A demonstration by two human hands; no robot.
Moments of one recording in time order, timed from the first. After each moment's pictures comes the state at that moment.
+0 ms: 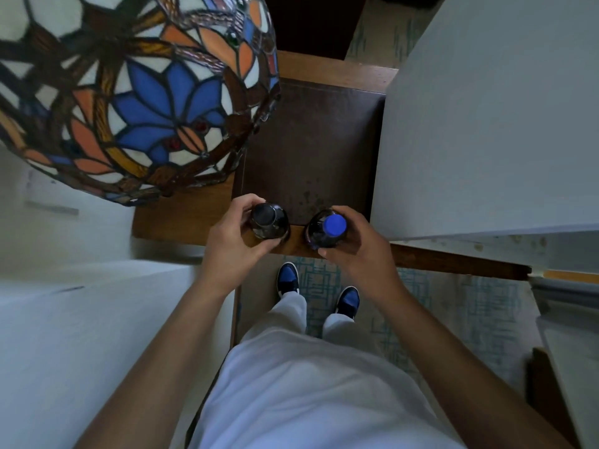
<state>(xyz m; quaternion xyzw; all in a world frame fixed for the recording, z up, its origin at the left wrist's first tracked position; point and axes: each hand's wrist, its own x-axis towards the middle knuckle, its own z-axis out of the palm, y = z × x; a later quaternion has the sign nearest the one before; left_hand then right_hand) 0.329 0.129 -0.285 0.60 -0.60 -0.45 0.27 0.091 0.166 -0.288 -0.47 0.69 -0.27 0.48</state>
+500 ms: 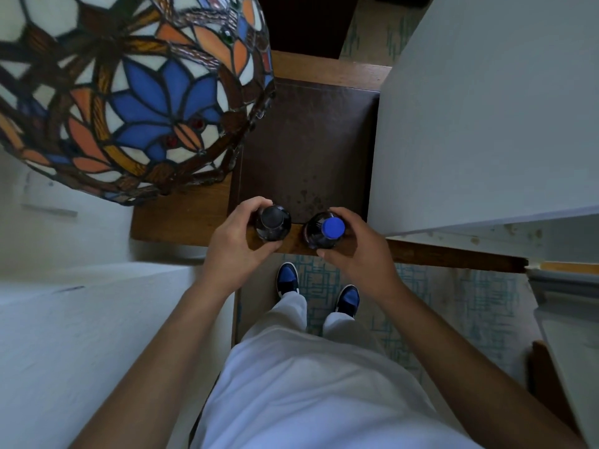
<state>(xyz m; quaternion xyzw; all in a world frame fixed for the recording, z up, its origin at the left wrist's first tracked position) 0.330 0.132 -0.289 0.59 -0.66 -0.42 0.22 0.090 0.171 -0.287 -0.54 0.69 -0.22 0.43</state>
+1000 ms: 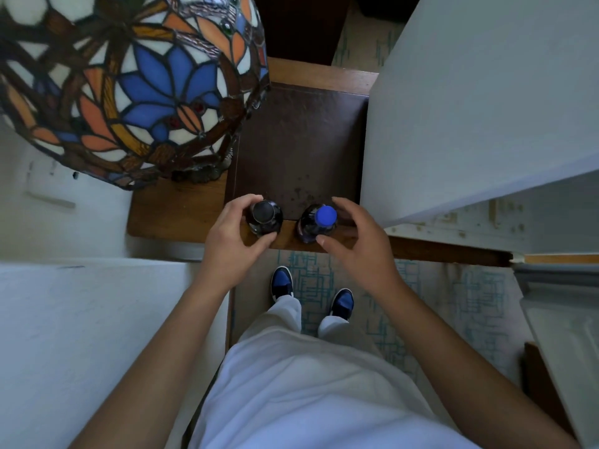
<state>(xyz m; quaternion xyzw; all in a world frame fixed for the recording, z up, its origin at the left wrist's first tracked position) 0.329 0.150 -0.286 0.59 -0.66 -0.38 0.26 0.090 0.183 -0.268 -0.55 0.69 -0.26 0.38</state>
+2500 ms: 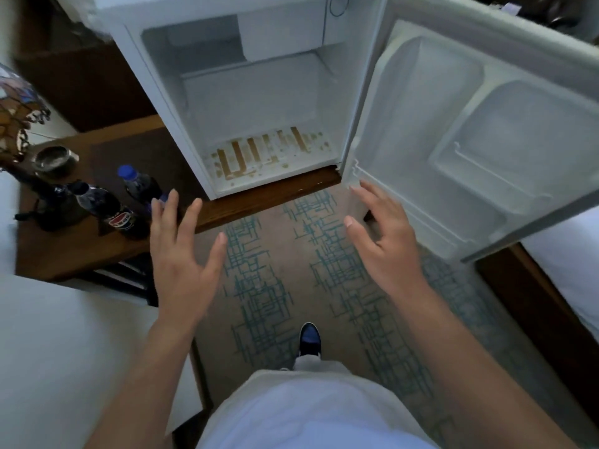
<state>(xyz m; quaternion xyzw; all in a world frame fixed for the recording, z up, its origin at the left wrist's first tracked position) 0.157 0.426 -0.200 0.48 -0.81 -0.17 0.30 -0.102 0.570 -0.169 -0.45 0.78 -0.42 0.11</state>
